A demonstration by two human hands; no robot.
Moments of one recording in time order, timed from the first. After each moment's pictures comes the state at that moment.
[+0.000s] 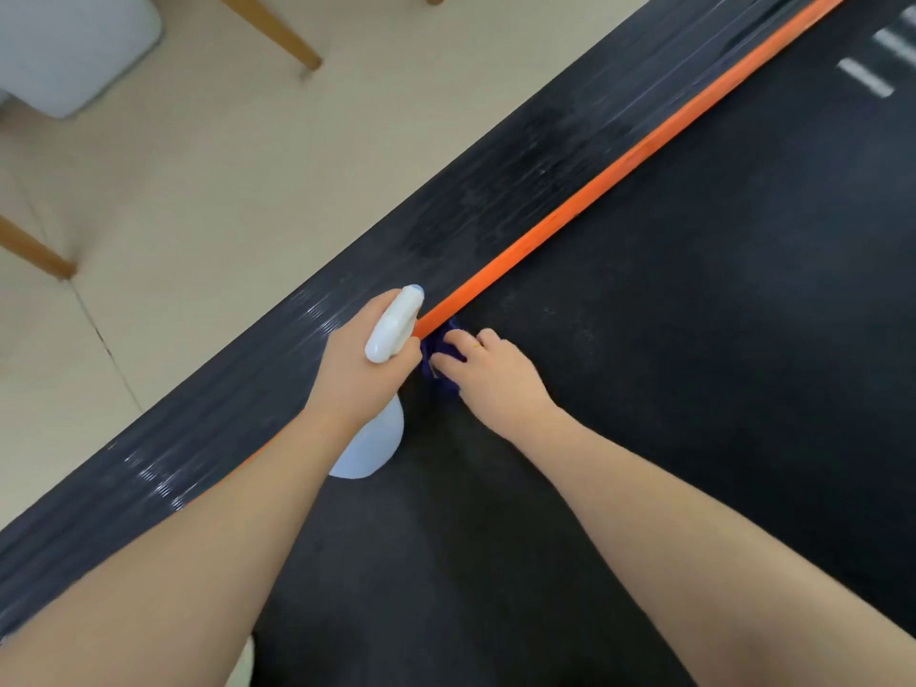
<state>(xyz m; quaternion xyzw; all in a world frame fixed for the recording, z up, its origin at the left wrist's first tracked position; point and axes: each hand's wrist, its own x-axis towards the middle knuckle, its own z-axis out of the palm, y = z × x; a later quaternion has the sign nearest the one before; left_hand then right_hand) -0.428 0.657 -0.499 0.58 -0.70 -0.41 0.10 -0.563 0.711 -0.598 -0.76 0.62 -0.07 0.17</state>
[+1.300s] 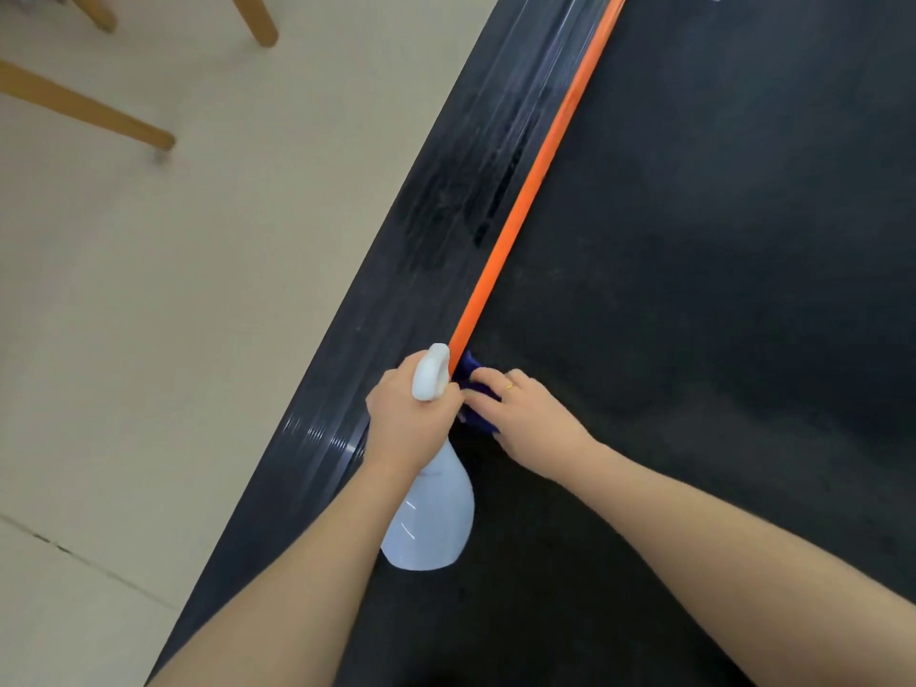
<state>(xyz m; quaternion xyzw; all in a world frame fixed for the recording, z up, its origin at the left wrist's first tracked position) -0.378 0.619 -0.519 0.46 -0.76 -0.46 -0.04 -0.473 0.736 -0.593 -0.61 0.75 -0.11 0.23</state>
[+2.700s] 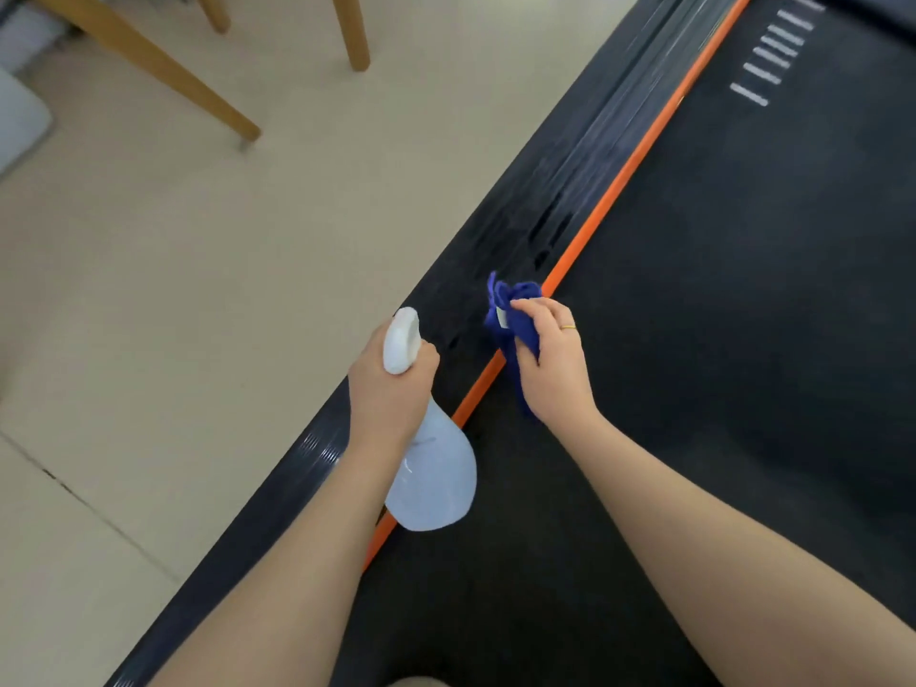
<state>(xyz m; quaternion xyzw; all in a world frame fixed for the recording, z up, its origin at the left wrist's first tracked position) -0.335 0.591 -0.497 0.57 -0.62 -0.50 0.20 -0.470 0.673 -0.541 -0.33 0.85 -0.36 0.19</state>
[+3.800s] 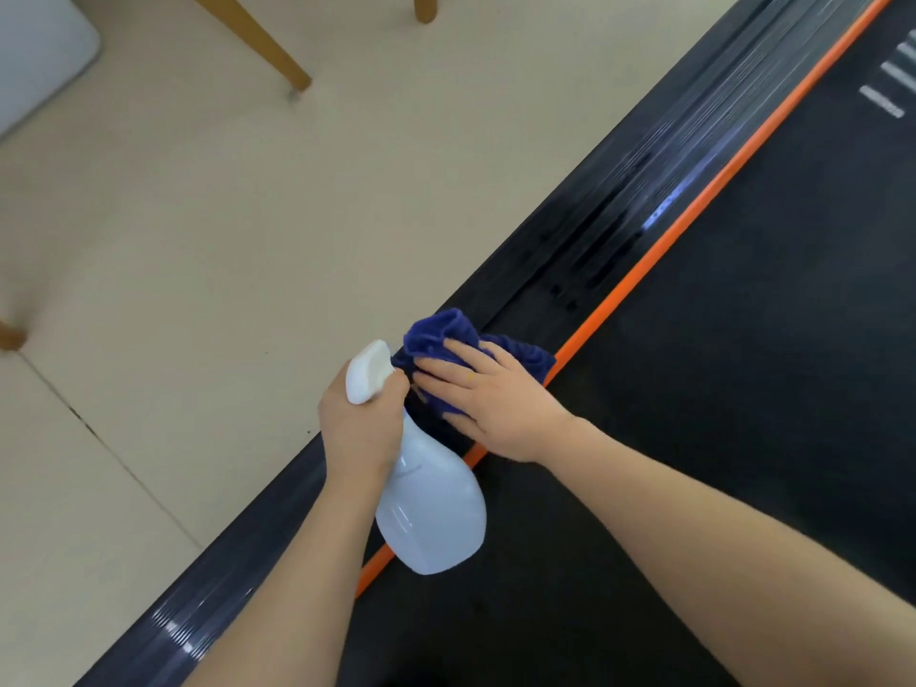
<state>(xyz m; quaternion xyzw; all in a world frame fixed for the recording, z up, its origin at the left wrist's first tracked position) -0.296 0.570 -0.531 0.69 -0.48 -0.49 0.22 -0.440 0.628 -0.576 -0.76 0.61 -0.04 0.22</state>
